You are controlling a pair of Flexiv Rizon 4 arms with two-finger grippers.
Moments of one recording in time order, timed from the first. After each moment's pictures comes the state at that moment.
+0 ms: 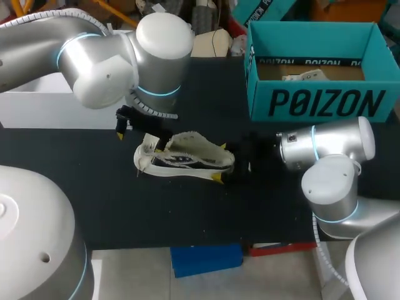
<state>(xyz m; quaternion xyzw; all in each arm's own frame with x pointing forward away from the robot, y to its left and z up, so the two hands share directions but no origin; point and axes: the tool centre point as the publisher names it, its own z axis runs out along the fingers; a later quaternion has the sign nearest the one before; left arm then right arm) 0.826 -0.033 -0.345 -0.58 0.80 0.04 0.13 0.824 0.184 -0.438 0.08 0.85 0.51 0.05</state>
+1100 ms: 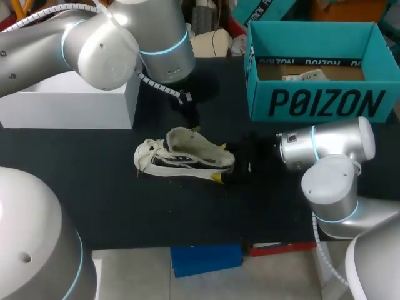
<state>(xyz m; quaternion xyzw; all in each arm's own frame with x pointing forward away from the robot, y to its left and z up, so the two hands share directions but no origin) 0.824 -0.165 -0.292 -0.12 0.99 -0.12 -0.01 0.824 0.185 -0.438 0.08 0.85 0.51 0.05</state>
